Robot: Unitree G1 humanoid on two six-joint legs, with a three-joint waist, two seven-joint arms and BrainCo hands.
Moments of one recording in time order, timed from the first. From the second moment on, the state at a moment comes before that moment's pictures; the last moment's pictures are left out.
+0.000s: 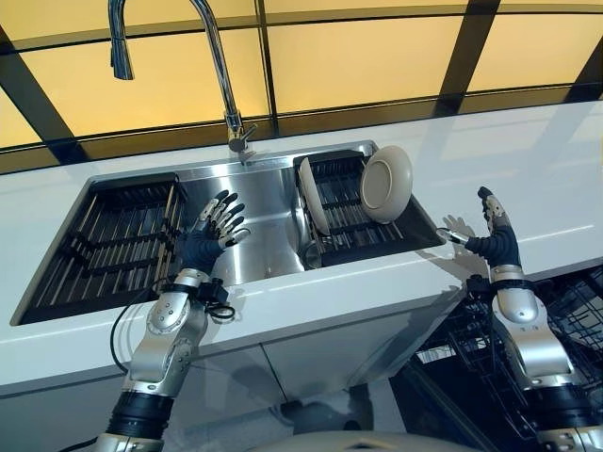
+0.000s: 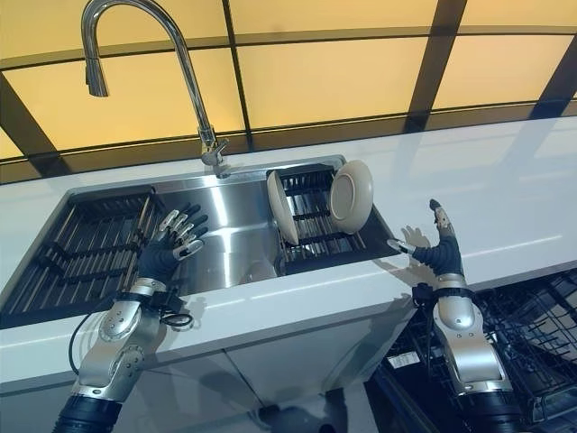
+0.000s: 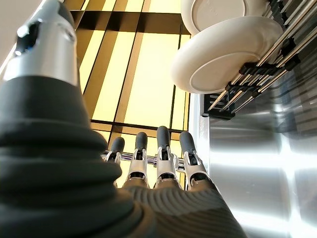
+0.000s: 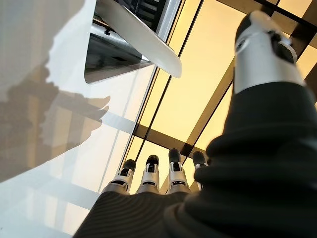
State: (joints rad) left arm -0.04 0.40 -0.05 -0.06 -0.52 -0.07 -0.04; right arm -0.03 -0.52 -0.04 -0.02 0.11 0.02 -0.21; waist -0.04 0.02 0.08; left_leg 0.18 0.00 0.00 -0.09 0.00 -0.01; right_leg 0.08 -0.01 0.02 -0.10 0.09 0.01
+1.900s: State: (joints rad) left arm -0.18 0.55 -0.17 -0.12 -0.58 -0.09 -0.04; right arm -0.97 -1.04 0.56 0.30 -0.66 0.05 -0.19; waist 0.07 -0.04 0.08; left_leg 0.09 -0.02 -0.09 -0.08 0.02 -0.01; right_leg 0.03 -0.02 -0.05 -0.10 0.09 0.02
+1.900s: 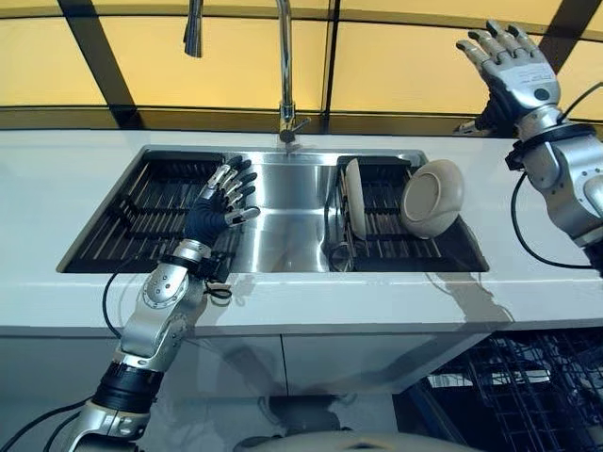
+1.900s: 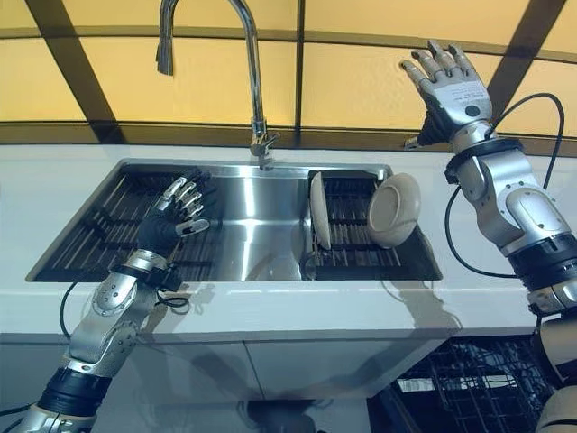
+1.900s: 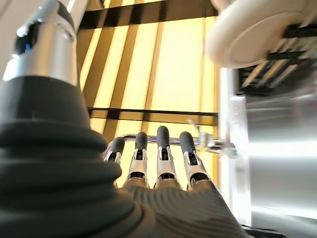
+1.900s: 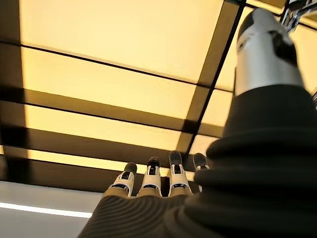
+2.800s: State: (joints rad) left arm -0.38 0.65 -0.21 -0.10 -0.66 -0.22 0.00; right arm -1.27 -1.04 0.87 0.45 -0.88 0.10 -0.29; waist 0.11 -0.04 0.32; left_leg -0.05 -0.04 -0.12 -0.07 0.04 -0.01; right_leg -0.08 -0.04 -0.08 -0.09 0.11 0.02
